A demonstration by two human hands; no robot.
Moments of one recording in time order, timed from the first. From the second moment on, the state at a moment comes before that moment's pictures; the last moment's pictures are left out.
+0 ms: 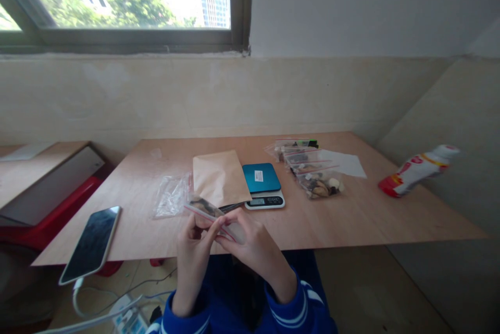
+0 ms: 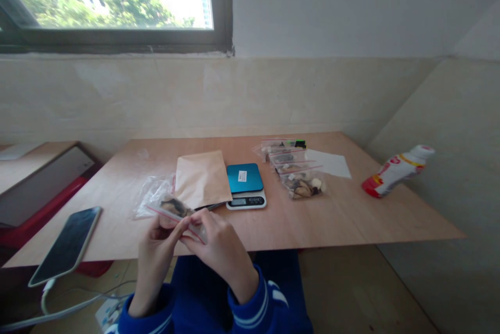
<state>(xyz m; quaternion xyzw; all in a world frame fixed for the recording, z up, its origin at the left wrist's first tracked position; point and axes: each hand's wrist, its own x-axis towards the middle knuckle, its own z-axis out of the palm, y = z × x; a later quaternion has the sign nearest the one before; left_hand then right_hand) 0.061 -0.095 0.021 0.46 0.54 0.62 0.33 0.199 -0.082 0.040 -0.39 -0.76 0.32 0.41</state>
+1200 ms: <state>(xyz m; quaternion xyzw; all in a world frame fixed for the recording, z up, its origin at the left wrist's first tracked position) 0.066 -0.108 0.032 0.59 0.46 0.50 0.45 0.245 -0.061 0.032 -0.50 -0.55 0.25 0.62</state>
